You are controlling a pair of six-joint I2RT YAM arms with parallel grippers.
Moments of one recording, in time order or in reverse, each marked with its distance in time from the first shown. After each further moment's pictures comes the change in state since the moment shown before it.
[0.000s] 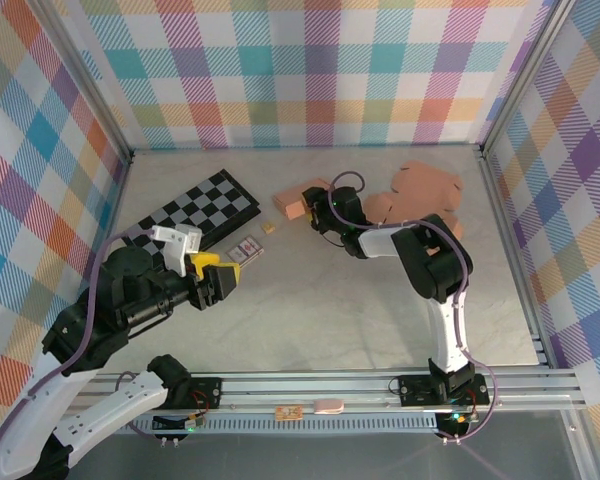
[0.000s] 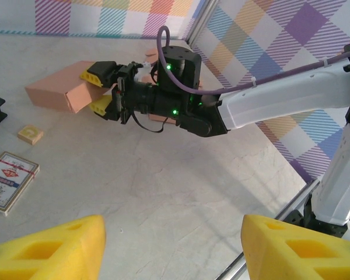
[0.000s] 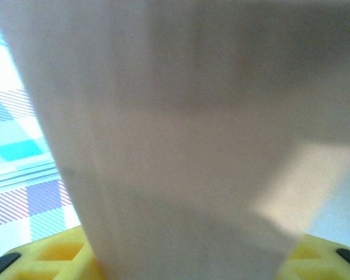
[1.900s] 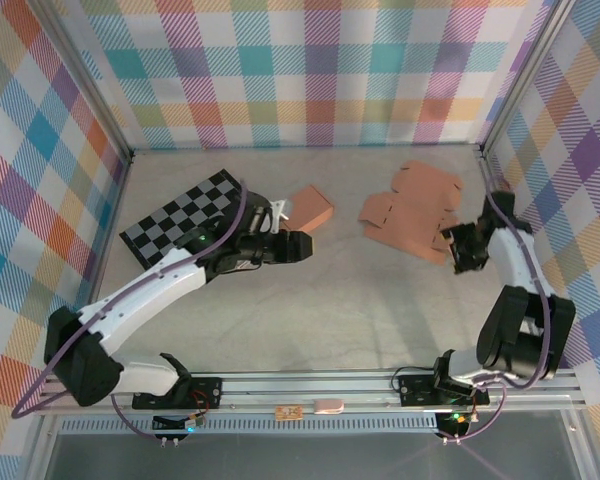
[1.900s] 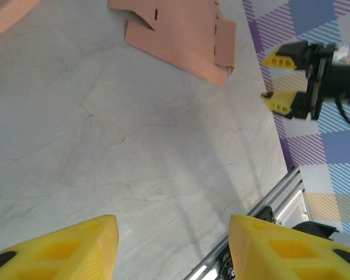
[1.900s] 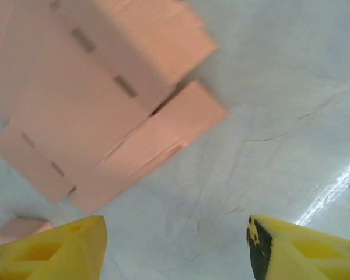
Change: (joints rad) left arm -0.037 0.709 0.049 0.342 0.212 -0.275; right arm -0.840 -0.710 -0.208 -1.384 -0.108 -0.552
